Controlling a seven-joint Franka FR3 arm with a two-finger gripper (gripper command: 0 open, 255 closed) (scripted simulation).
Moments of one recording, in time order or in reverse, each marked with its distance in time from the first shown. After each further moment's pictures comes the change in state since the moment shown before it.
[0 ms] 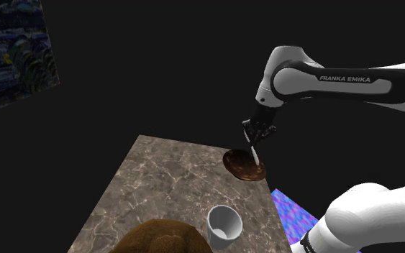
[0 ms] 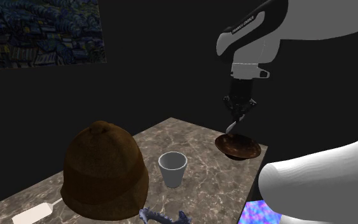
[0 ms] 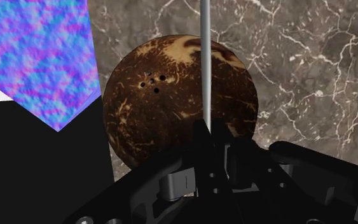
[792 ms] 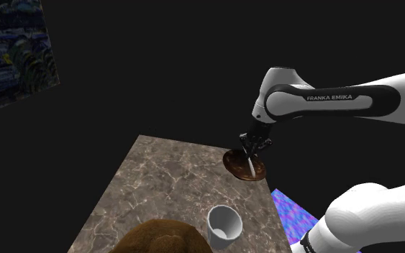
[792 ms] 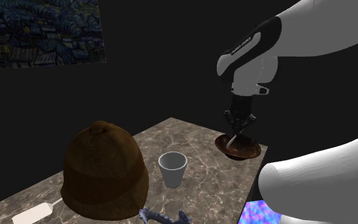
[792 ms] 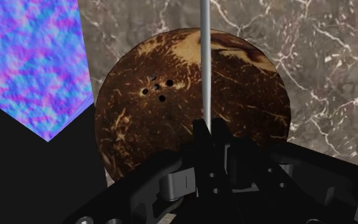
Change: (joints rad) arm -0.001 0.025 0.004 -0.139 0.007 0.161 -0.024
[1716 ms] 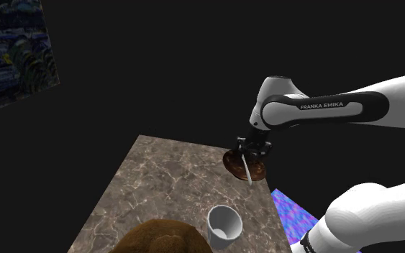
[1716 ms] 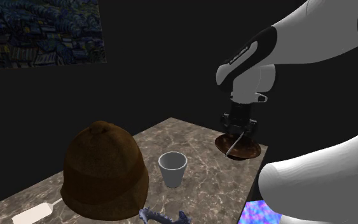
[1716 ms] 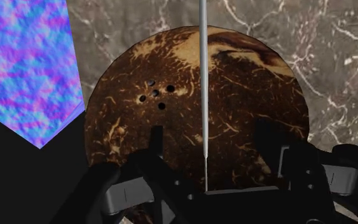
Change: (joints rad) arm 0.002 0.030 0.010 -0.057 0.008 0.087 -0.003
